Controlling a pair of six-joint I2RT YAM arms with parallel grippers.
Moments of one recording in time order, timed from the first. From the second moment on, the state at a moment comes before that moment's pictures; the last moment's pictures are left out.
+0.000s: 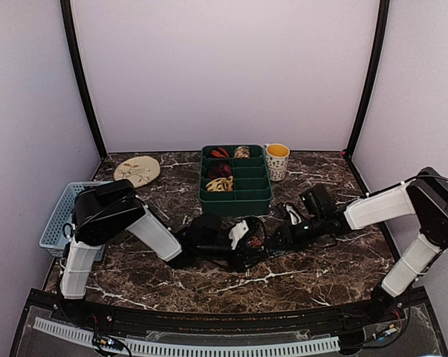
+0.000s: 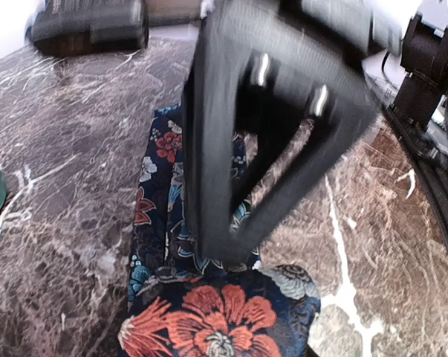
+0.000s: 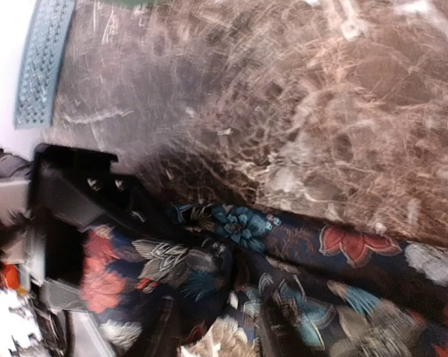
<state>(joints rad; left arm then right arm) -1.01 2.22 1.00 0.86 0.37 -0.01 0.61 1.60 0.66 0.02 -0.58 0.52</state>
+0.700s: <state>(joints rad) -1.02 2.14 1.02 0.63 0.28 0.13 0.66 1.65 0.74 -0.01 -0.71 0.64</state>
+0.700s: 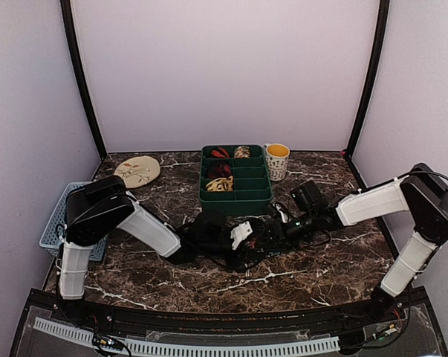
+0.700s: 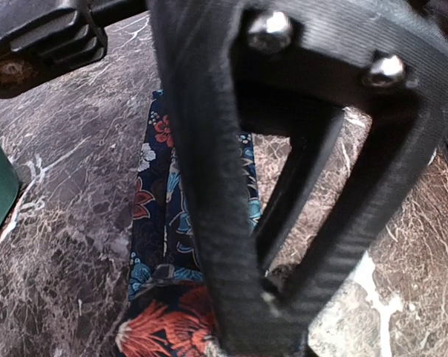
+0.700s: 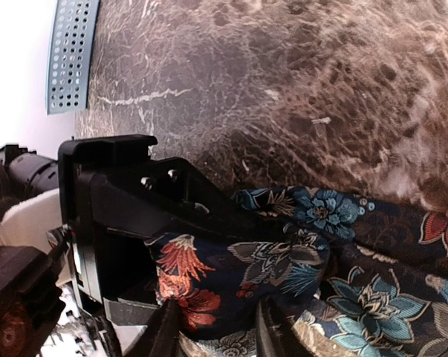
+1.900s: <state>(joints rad) -1.01 2.19 1.03 0.79 0.31 0.12 0.52 1.75 0.66 0.08 -0.75 0.56</state>
